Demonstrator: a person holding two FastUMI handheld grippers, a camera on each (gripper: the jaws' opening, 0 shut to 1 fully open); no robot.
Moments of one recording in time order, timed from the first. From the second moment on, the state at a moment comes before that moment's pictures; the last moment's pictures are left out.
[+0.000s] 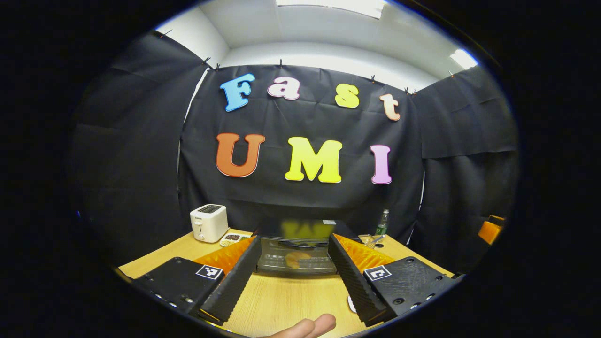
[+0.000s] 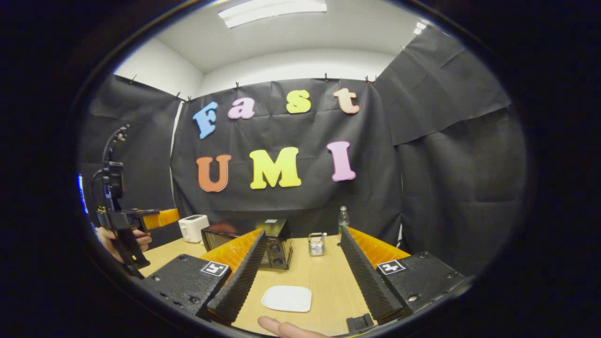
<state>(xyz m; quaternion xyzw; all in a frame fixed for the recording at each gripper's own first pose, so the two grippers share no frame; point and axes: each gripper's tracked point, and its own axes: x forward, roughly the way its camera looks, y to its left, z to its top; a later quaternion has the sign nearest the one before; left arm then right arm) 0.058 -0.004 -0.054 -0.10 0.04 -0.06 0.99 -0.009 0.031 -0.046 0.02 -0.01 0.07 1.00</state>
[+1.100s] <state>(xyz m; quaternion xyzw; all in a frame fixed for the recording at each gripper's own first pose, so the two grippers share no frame) -0.021 -0.012 -0.050 -0.06 0.01 -0.09 0.99 -0.001 0.009 -0.070 0.03 0.00 0.06 1.00</state>
